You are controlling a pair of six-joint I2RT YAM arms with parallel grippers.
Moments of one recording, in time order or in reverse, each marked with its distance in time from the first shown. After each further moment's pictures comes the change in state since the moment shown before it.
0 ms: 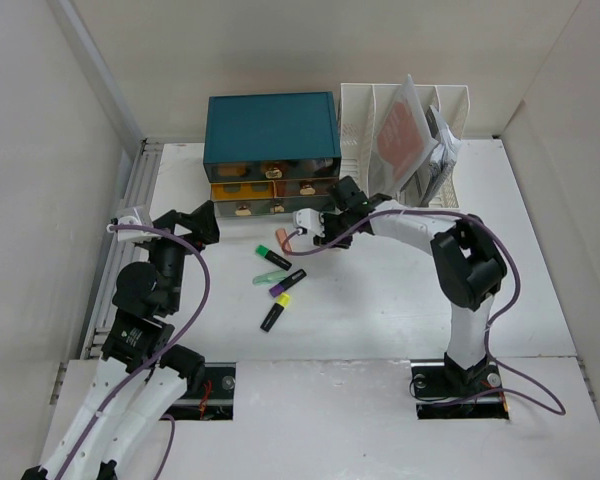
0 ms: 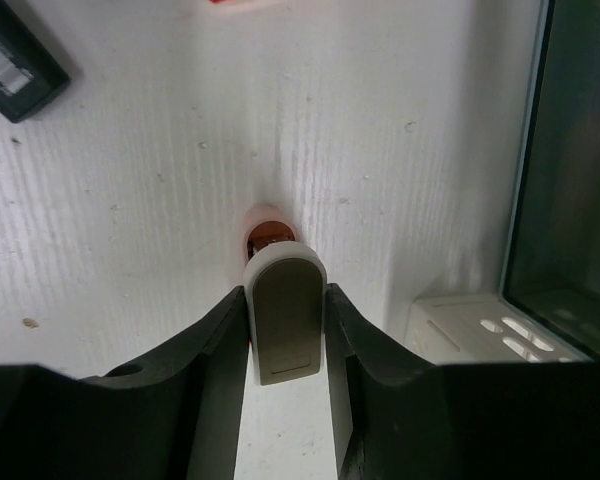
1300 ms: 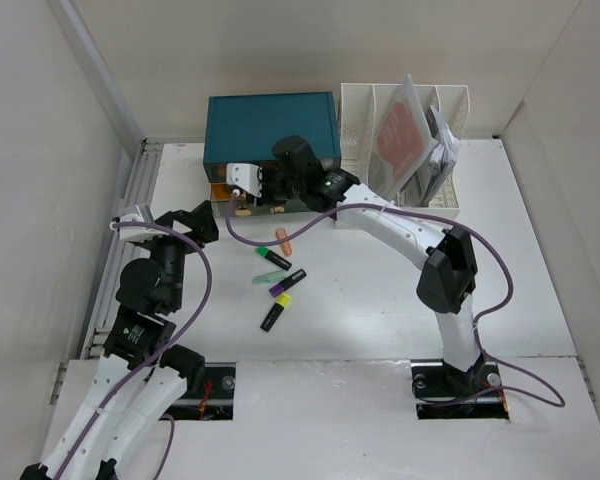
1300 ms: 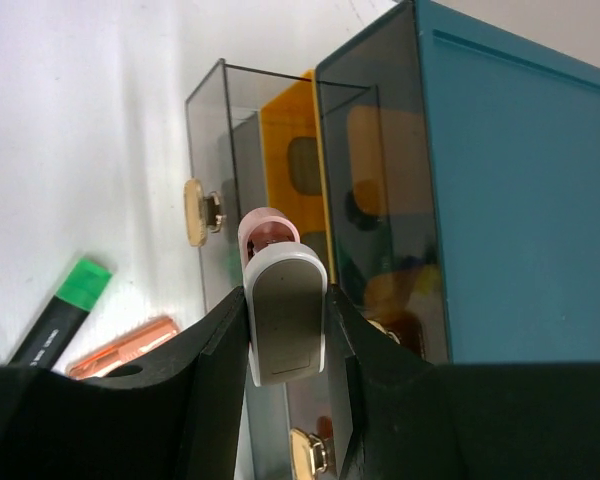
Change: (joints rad) left arm 0.000 0.020 0.000 -0.013 -0.051 0.016; right arm 0.226 0.105 0.604 0.051 0.071 0.137
